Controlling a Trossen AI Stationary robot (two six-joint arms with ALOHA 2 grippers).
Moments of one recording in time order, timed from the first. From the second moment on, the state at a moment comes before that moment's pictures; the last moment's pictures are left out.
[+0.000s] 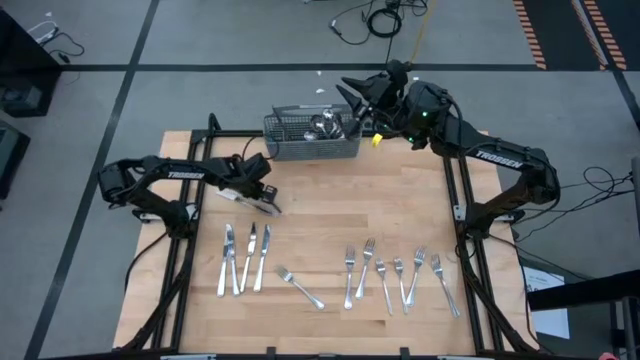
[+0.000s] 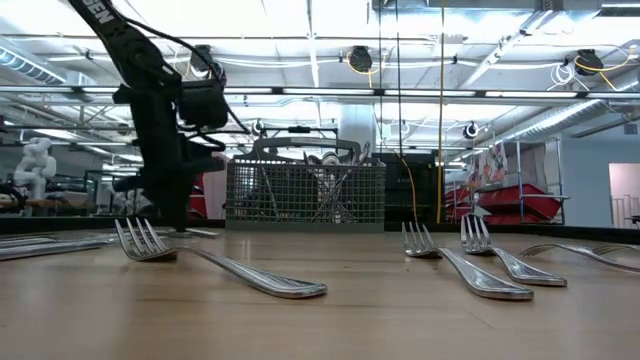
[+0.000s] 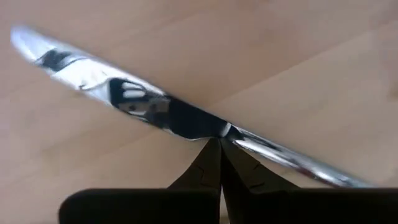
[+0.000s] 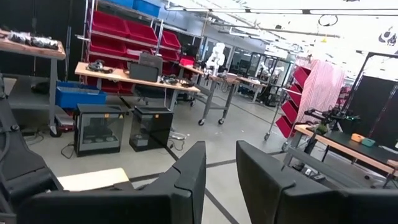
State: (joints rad) left arm 0.49 1.44 0.63 -0.44 -0.01 -0.67; right arm -0.27 1.45 1.60 -0.05 0.36 -0.26
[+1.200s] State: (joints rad) left arm 0.50 1.58 0.78 -0.37 -0.25 -0.24; right arm -0.09 1.46 1.60 -0.53 0.12 0.07
